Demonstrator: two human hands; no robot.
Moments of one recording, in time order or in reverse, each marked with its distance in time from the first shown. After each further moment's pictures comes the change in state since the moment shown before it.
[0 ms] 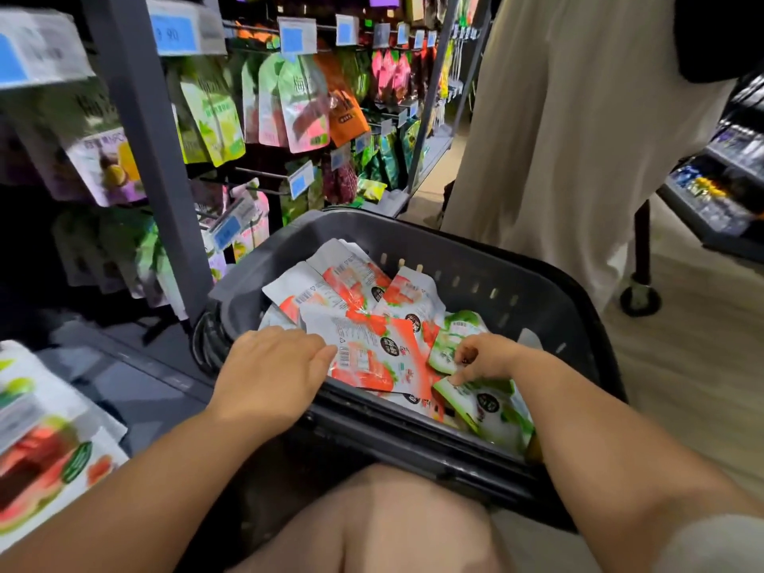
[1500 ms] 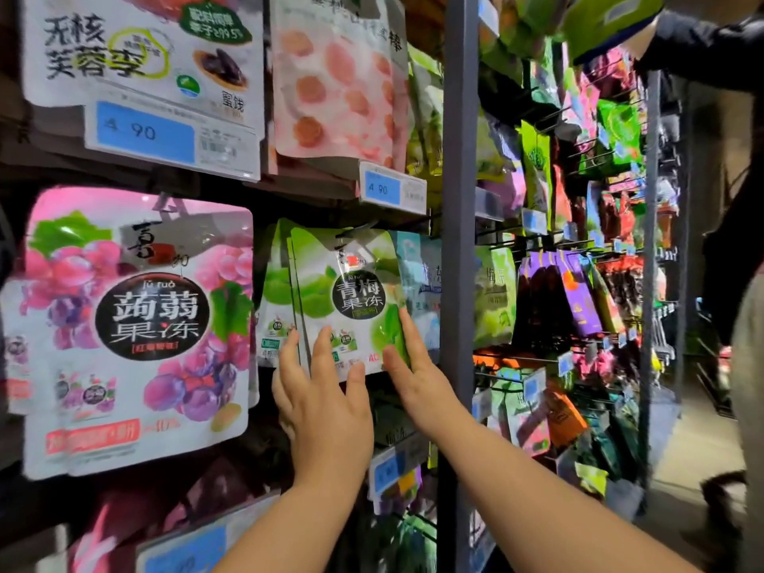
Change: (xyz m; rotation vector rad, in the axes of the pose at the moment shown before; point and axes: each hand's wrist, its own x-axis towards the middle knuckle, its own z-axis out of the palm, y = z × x) left_hand 0.071 -0.128 -0.296 -0.195 0.925 -0.630; right_hand -0.134 -0.476 -0.184 0.803 0.437 -1.296
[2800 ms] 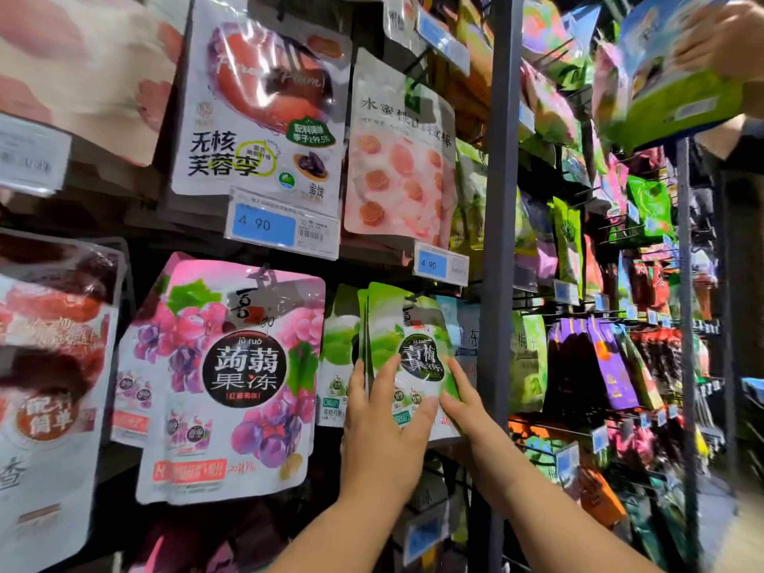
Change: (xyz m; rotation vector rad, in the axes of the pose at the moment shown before) left_hand 0.016 0.027 -0.022 -0.234 -0.287 0.003; right_hand -0.005 -0.015 -0.024 0.401 -0.119 0.117
